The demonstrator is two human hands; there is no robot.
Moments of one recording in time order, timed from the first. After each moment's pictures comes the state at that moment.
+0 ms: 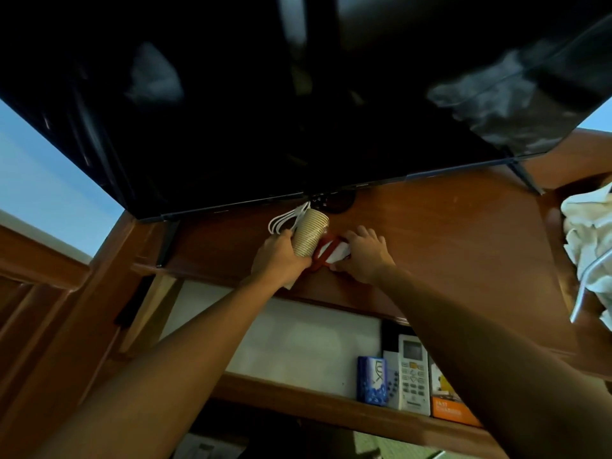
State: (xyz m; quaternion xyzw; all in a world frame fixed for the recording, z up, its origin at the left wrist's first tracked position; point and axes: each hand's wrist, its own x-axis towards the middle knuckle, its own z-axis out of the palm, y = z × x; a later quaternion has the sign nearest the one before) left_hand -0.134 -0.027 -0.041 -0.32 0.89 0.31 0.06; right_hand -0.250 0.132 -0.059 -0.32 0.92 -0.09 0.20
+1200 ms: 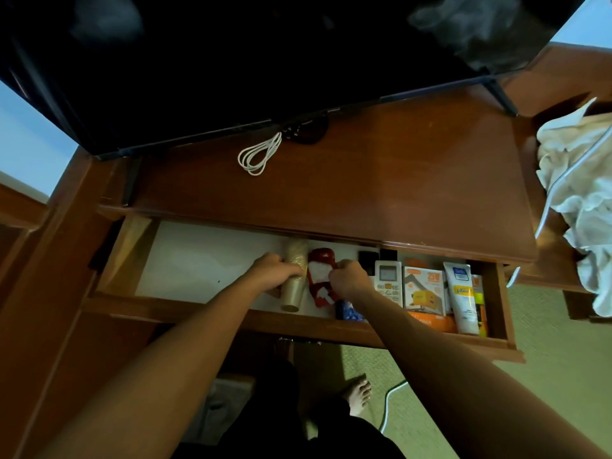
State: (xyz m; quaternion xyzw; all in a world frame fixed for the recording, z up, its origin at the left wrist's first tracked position) left_hand -0.044 0.049 -0.123 -0.37 0.72 0.51 0.29; right_hand -0.108 0.219 -0.119 0.06 0.85 -0.33 0.41
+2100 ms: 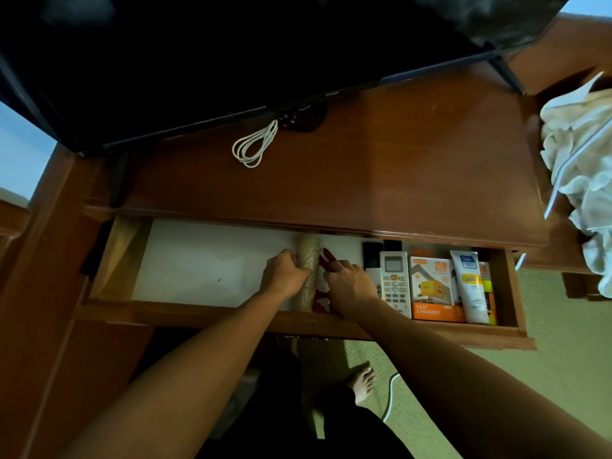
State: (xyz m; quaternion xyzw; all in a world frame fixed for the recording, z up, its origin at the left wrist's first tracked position) left_hand -0.044 0.075 -0.147 -0.36 0.81 0.40 0.21; right_hand -0.093 0.224 -0.157 -0.40 0.88 0.09 0.26
